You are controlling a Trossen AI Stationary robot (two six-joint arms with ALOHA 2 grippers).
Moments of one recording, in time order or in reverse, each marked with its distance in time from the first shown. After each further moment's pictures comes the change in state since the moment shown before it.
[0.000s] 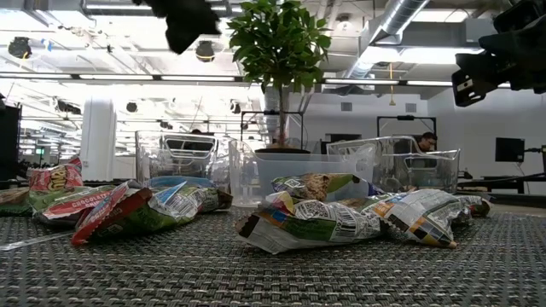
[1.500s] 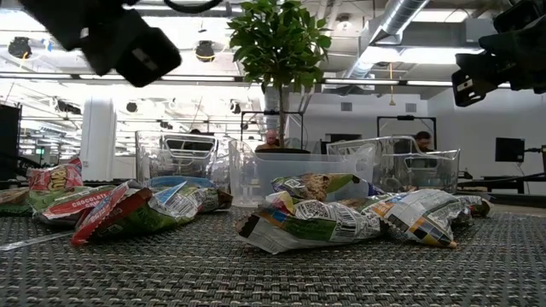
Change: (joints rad) left arm -0.514 0.378 0.000 -0.080 0.083 -0.026; right arm 0.000 0.000 0.000 0.000 0.000 0.000
